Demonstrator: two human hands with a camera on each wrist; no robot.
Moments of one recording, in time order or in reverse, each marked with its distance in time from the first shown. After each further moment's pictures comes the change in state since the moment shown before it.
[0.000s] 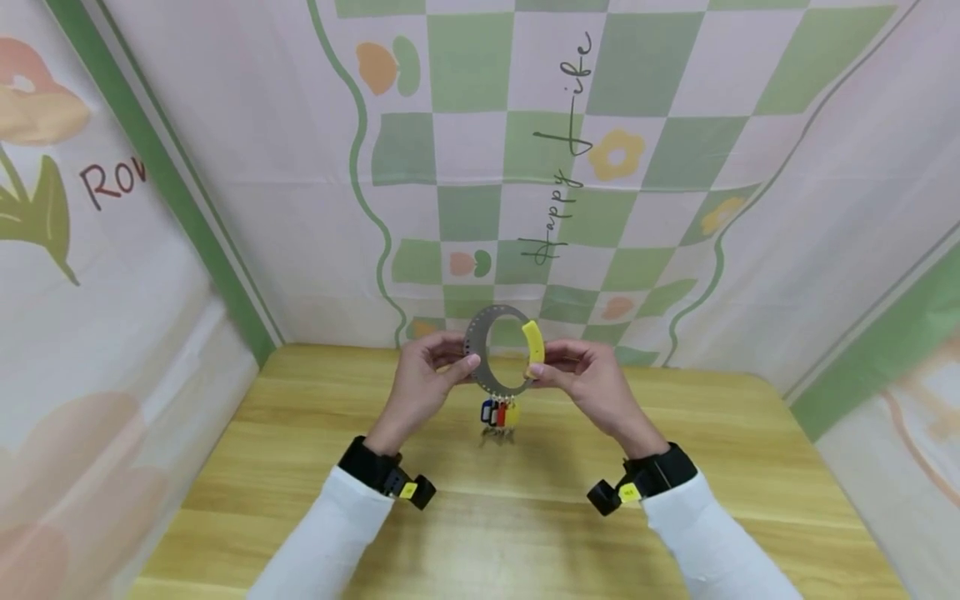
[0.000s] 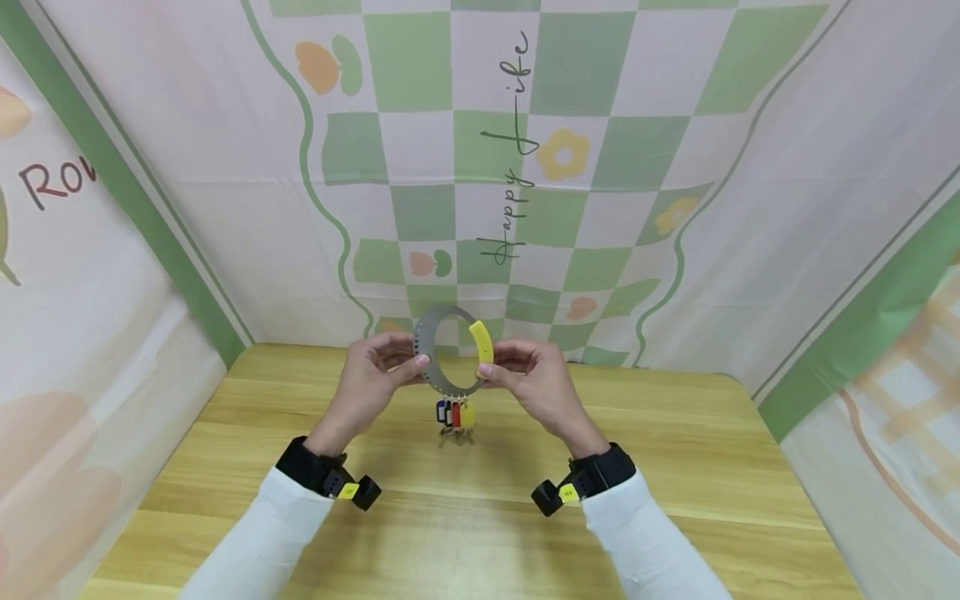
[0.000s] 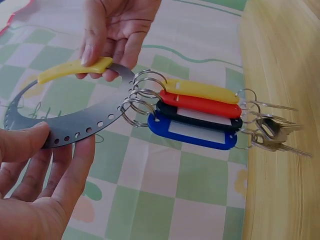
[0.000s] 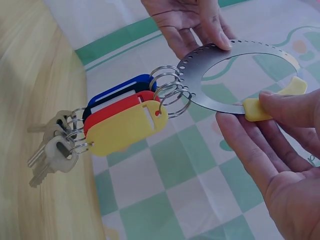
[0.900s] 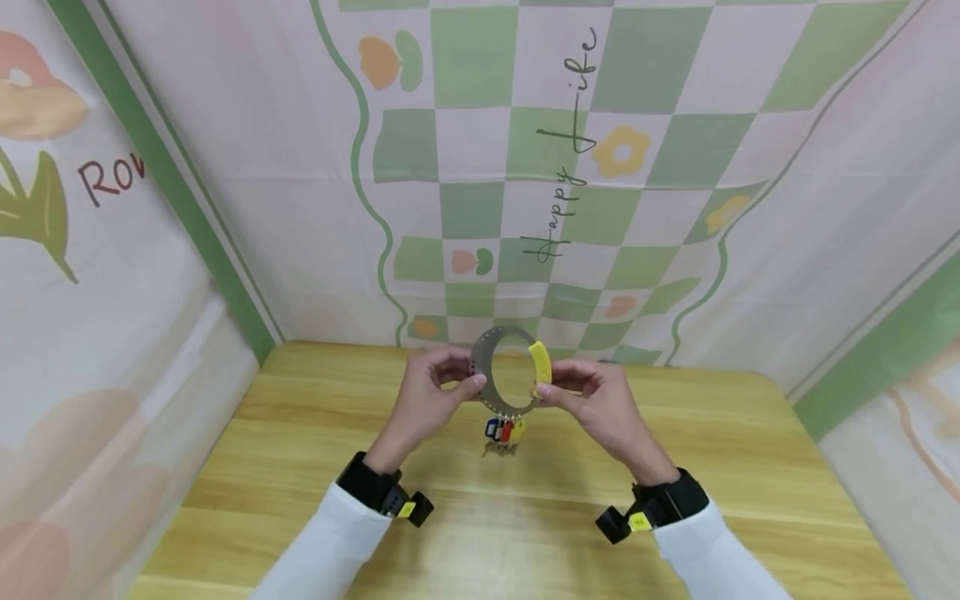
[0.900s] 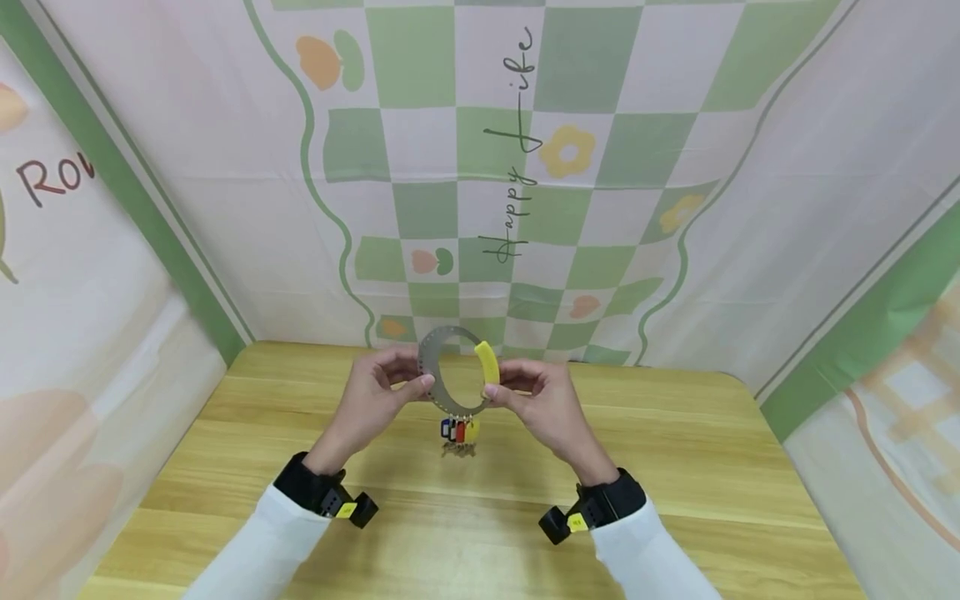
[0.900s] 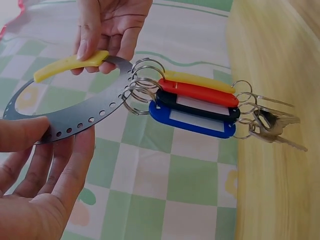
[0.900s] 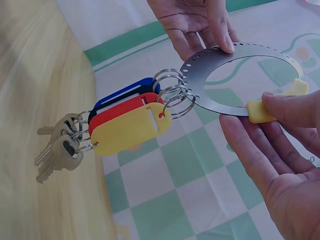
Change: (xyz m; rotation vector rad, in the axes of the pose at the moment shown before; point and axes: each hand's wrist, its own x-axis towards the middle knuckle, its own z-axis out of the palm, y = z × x) left_hand -0.013 -0.010 0.002 0.027 -0.065 0.043; right_hand -0.023 0.007 0.004 -0.079 0.015 -0.060
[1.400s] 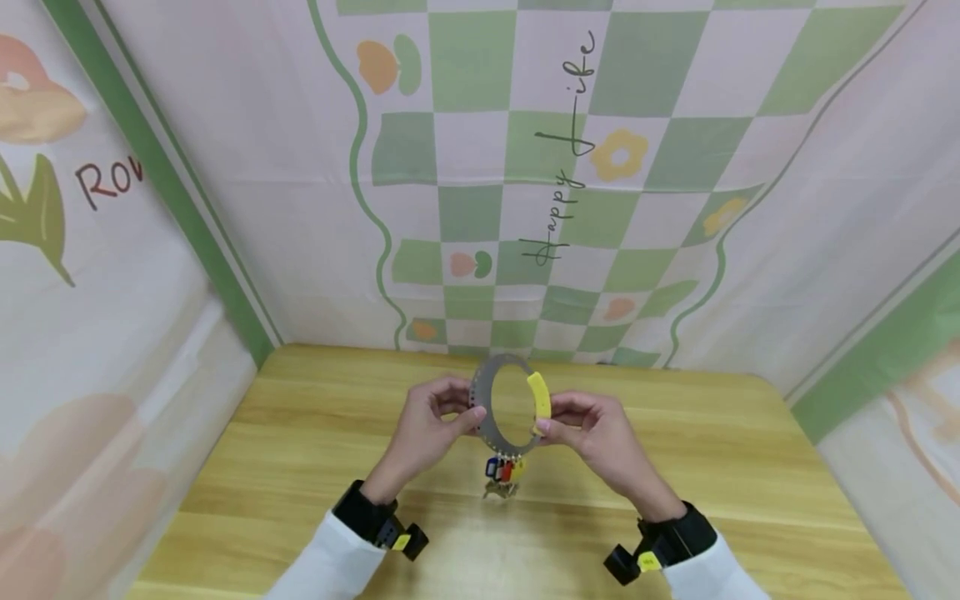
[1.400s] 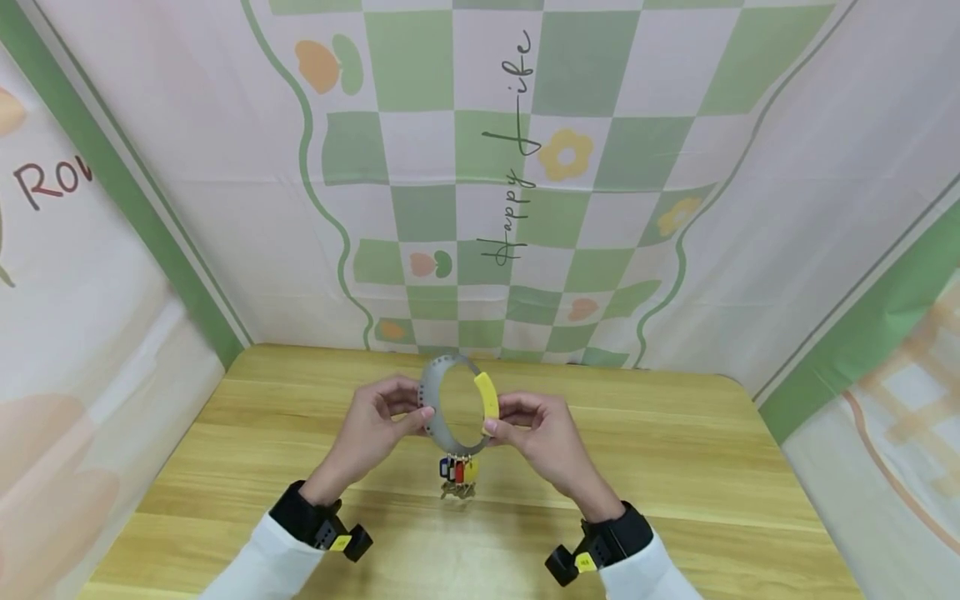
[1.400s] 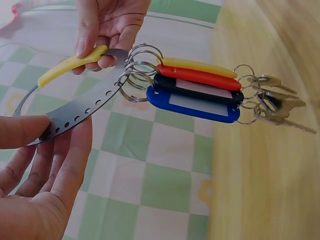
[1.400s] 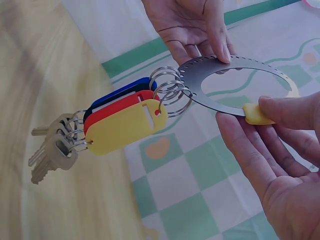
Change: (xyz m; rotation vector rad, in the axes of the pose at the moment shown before) left_hand -0.027 -0.013 0.005 -0.031 -0.041 -0.099; right_hand -0.030 0.011 0.005 0.048 -0.055 0.110
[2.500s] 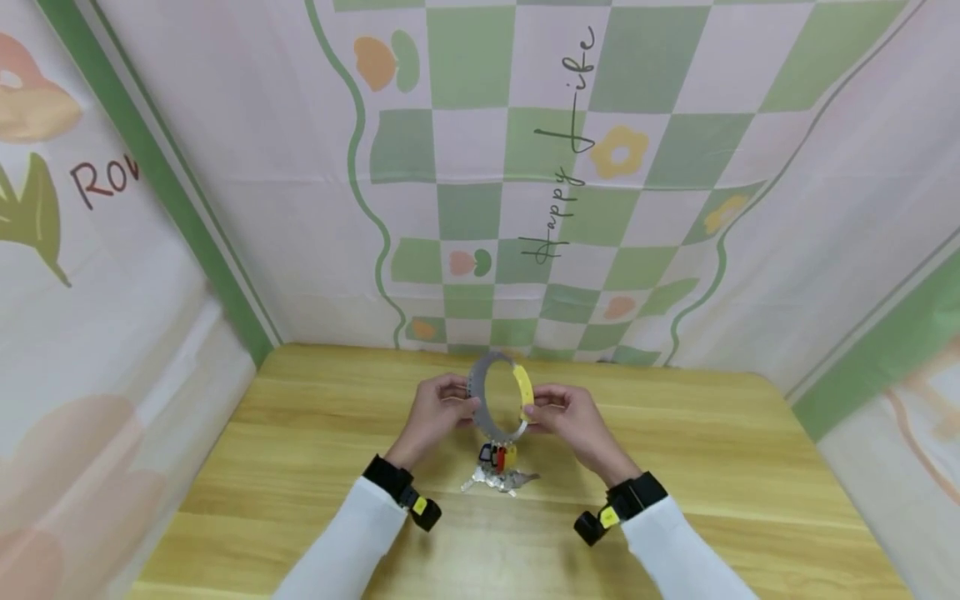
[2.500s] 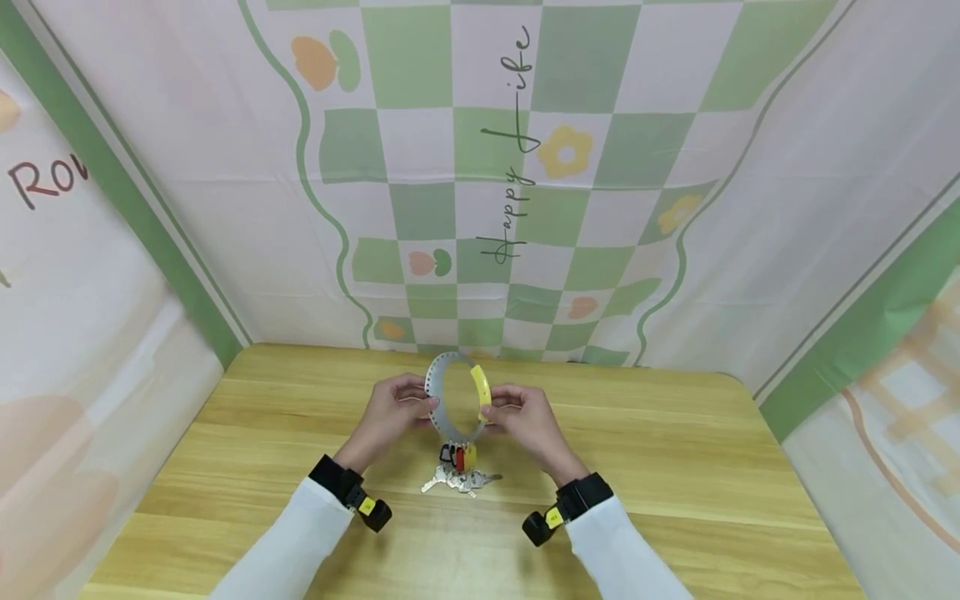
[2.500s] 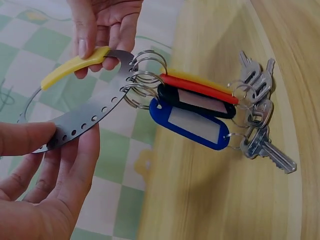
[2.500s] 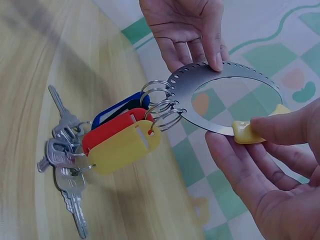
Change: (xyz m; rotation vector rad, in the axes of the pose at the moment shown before) left_hand 0.034 -0.065 -0.004 -0.069 0.124 -0.263; right_hand 0.039 0.057 0.003 0.076 0.063 0.236
